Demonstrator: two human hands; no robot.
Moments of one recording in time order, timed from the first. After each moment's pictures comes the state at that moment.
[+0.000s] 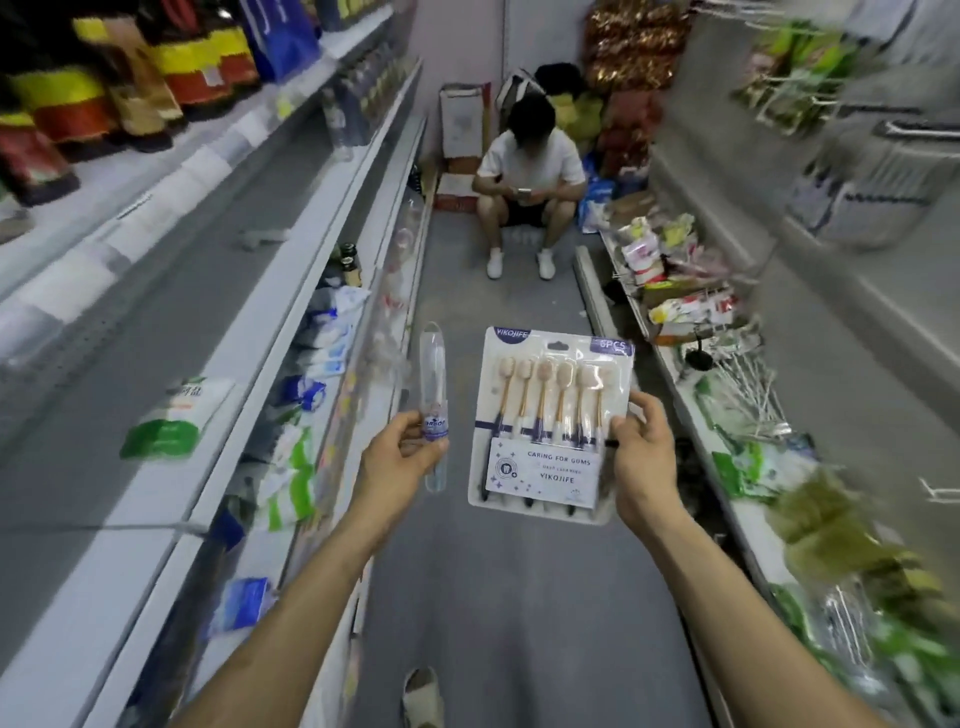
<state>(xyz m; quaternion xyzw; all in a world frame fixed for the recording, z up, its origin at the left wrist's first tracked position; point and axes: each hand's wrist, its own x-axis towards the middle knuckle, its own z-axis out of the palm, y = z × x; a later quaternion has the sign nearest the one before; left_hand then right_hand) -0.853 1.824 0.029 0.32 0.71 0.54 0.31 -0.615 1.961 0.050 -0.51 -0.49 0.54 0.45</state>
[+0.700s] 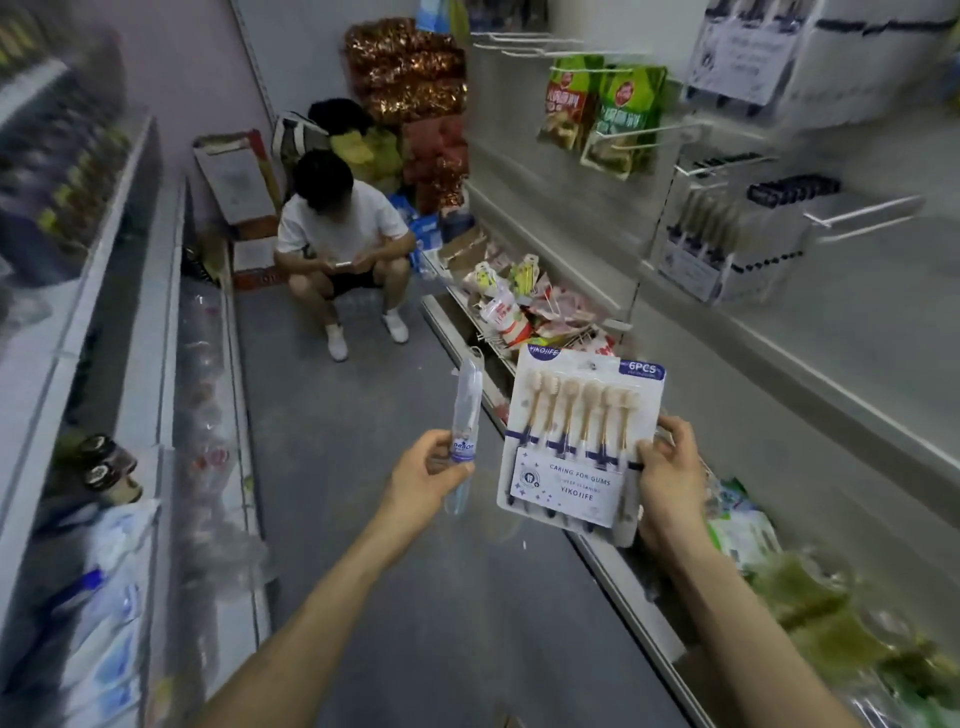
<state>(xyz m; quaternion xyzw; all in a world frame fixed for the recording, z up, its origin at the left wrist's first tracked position) -0.930 2.350 0.040 0.52 0.62 0.40 0.42 -0.654 2.360 0.051 -0.63 -0.34 0.40 0.57</state>
